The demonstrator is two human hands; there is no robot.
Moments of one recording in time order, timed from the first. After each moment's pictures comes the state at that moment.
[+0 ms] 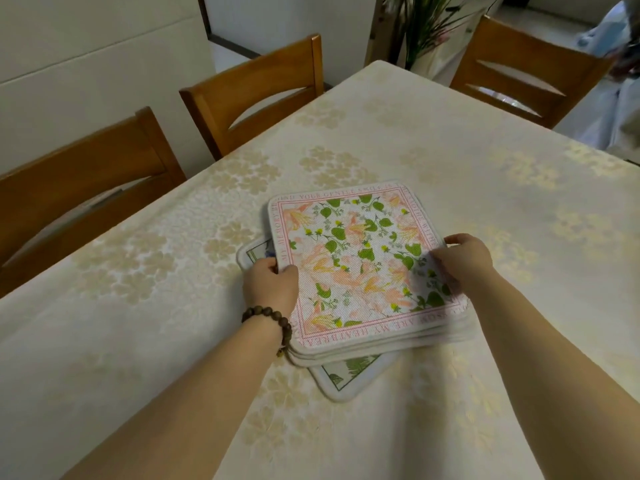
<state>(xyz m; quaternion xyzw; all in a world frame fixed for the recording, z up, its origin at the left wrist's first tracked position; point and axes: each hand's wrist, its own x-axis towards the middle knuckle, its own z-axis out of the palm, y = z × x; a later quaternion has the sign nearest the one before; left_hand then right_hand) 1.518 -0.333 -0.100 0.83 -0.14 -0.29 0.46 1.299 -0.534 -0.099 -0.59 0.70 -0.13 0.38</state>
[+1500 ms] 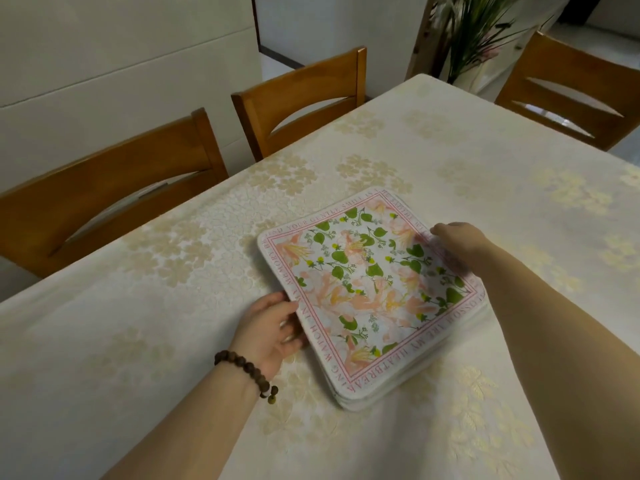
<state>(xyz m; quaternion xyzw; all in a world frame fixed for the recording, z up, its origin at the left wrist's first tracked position) 1.517 -0.256 -0.099 0.56 0.07 -0.52 0.65 1.358 -0.560 -0.084 -0.70 0.60 -0.04 0.39</state>
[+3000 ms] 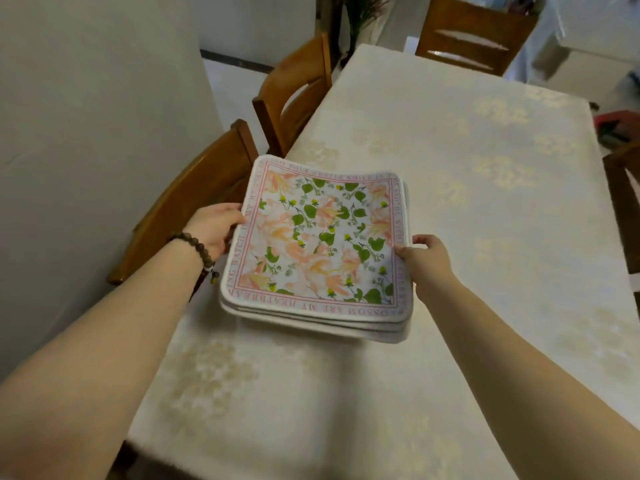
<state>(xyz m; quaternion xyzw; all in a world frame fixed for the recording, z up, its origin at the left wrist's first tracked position) 1.846 -0.184 -0.021 0.70 -0.22 -0.52 0.43 1.508 -0.212 -0.022 -0.36 0.70 -0.35 0.50</state>
